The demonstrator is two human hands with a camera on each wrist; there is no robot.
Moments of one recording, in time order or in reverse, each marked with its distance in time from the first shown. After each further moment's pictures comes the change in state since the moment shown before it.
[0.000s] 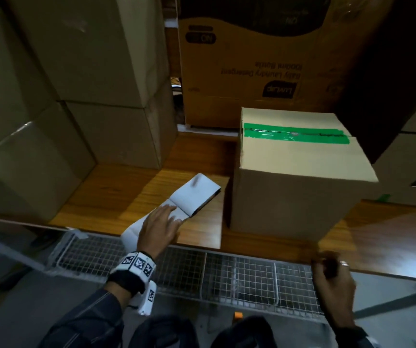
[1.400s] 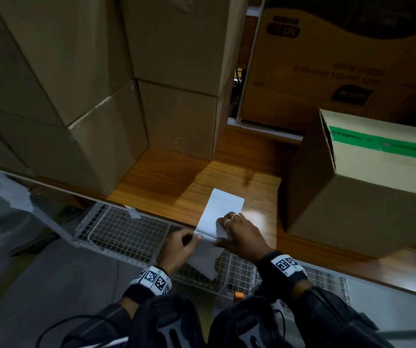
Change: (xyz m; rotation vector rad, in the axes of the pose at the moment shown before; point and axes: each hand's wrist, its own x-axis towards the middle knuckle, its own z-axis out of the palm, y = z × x) left_hand -0.079 -0.081 -0.034 -0.520 -0.099 -0.335; right_hand -0.054 -0.168 0.262 -0.687 -0.845 -0.801
